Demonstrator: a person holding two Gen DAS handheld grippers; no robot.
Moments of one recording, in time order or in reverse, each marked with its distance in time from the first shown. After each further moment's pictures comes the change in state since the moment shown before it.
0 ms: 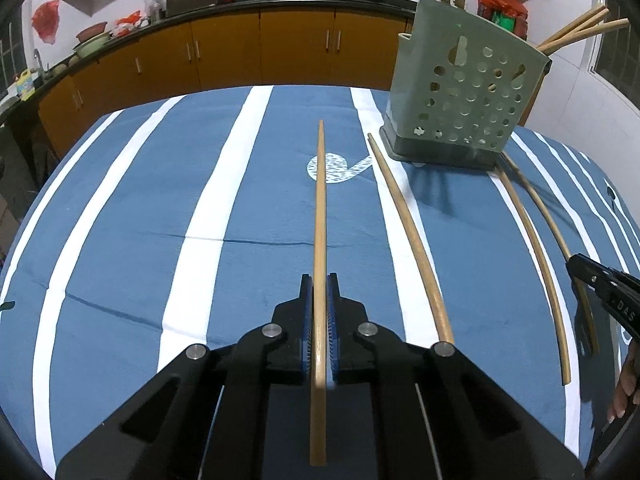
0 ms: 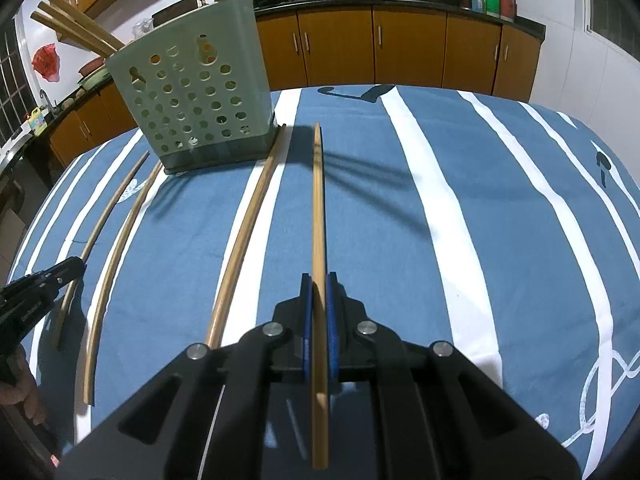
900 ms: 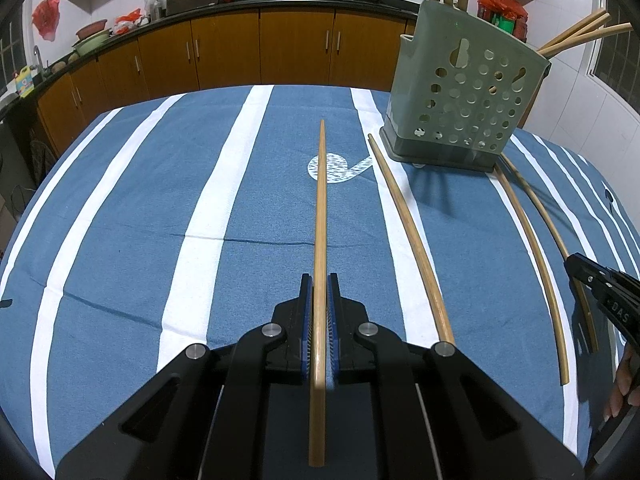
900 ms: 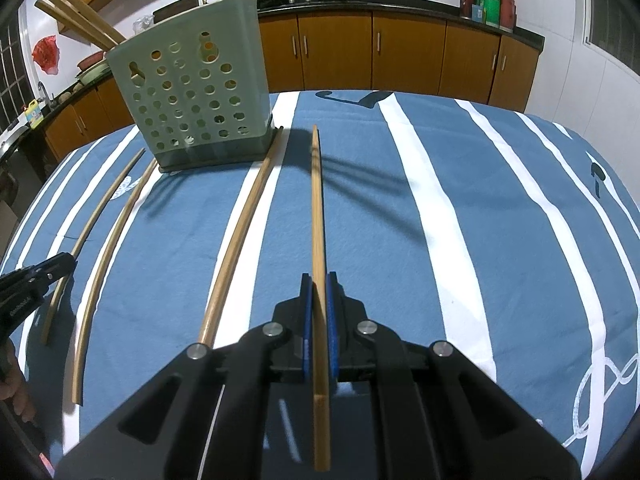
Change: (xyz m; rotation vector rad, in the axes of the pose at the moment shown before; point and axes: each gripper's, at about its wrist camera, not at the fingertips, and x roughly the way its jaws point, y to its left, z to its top) left arm 0.001 -0.001 0.001 -0.011 -0.001 -0.006; right arm 0.001 0.001 0.000 -0.025 -0.017 -0.032
